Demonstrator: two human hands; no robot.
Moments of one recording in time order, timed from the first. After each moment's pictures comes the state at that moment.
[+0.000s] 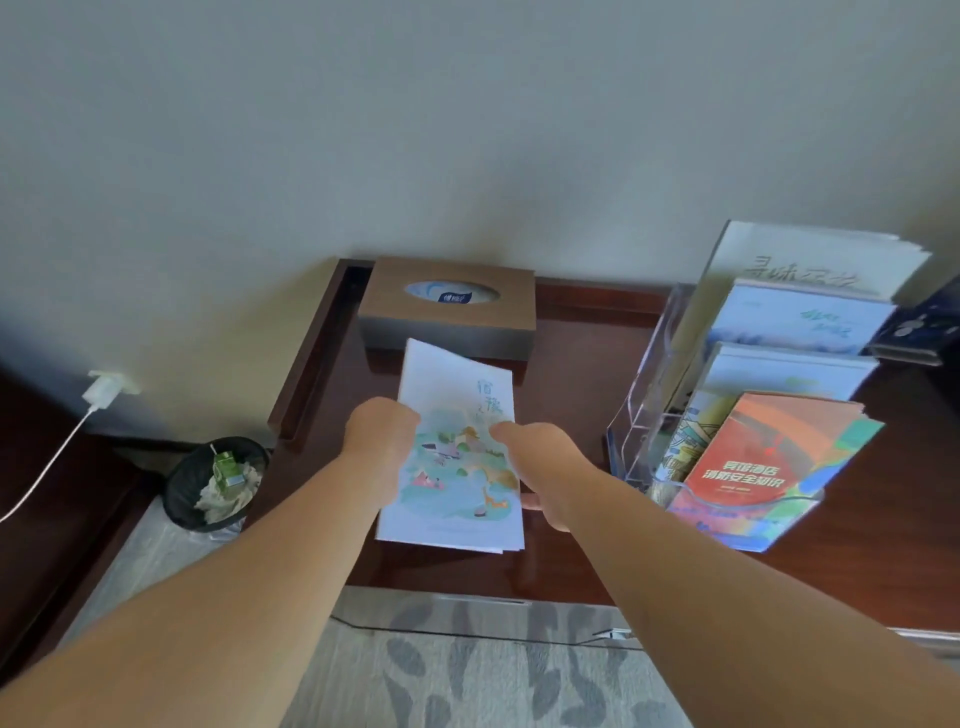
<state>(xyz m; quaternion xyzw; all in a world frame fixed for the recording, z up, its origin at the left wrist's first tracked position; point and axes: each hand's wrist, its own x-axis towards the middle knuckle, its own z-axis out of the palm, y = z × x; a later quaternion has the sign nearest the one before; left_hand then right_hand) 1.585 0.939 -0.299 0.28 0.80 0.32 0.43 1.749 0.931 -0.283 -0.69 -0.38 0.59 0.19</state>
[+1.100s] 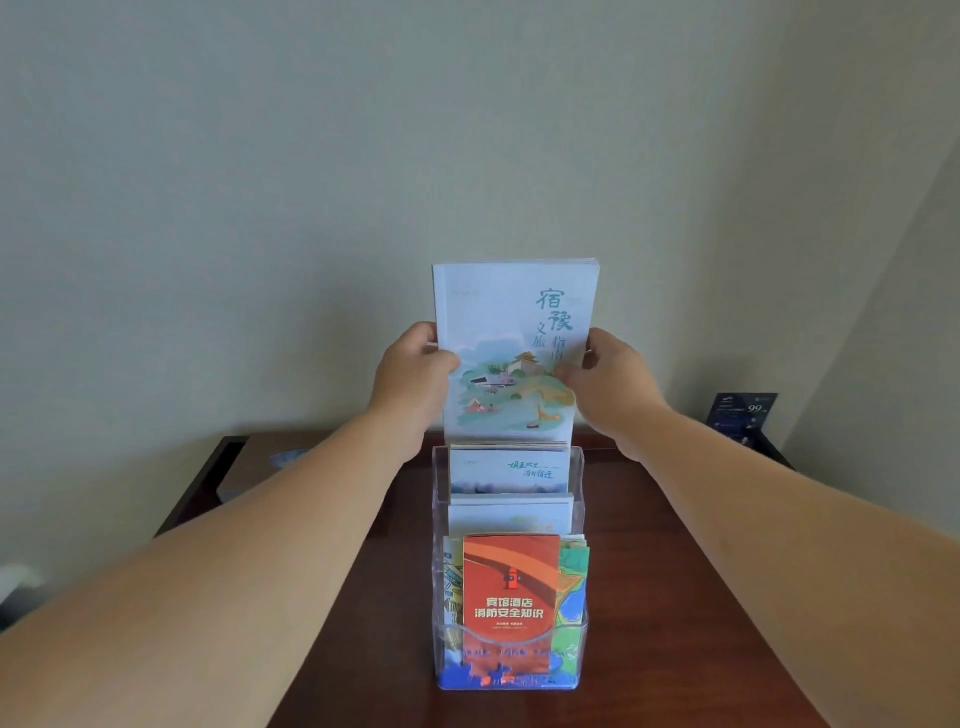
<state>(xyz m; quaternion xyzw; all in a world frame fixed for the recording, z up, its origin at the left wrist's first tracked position) 1.824 1.013 -0.081 0.50 0.57 0.54 0.37 2.017 1.015 -0.077 -0.62 -0.61 0.27 0.41</state>
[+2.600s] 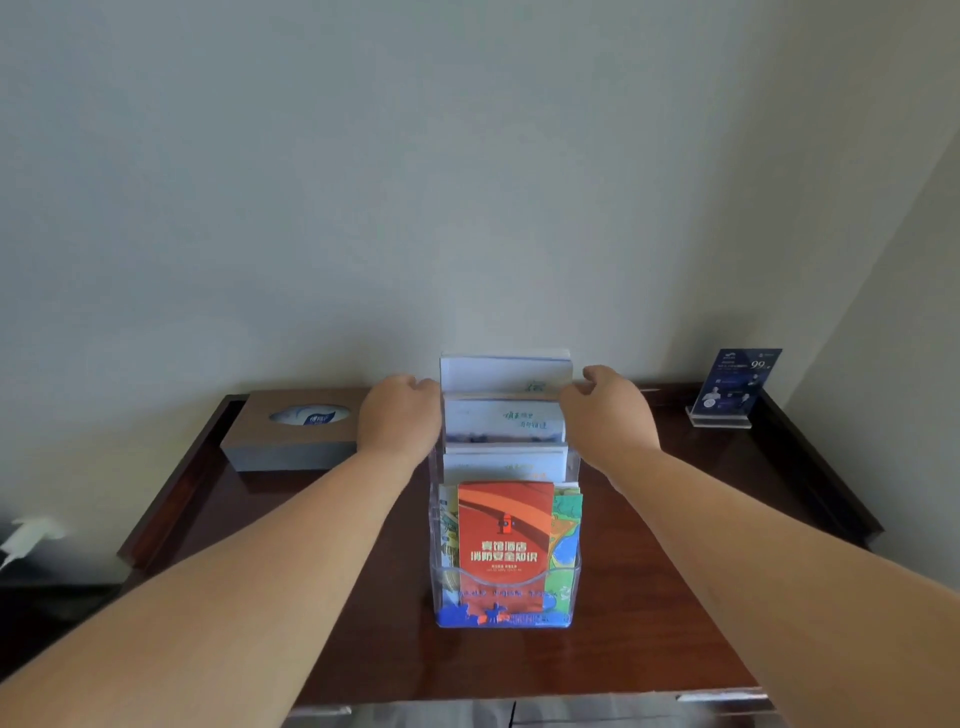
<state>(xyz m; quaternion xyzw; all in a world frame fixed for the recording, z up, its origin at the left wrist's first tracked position) 1.819 0.986 -0.153 0.53 0.72 0.40 0.18 2.019 0.985 -0.145 -0.70 -0.57 0.23 0.35</state>
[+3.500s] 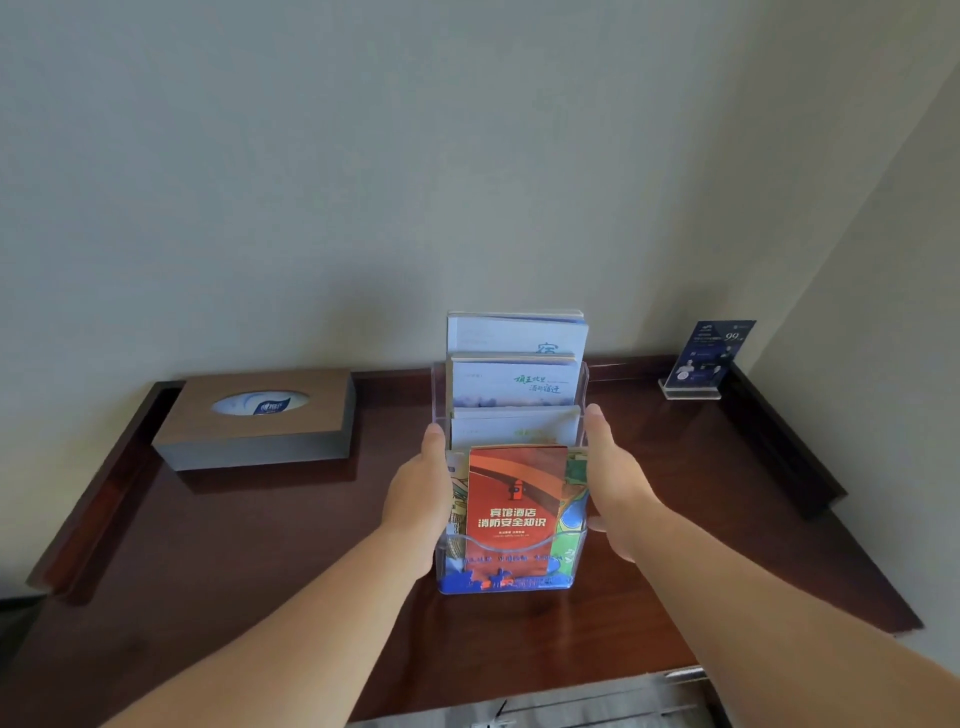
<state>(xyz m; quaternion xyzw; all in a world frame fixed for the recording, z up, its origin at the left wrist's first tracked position) 1.846 0.971 -0.249 0.34 0.69 0.36 0.53 2.033 0.972 -0.229 -0.73 -0.33 0.48 0.36</state>
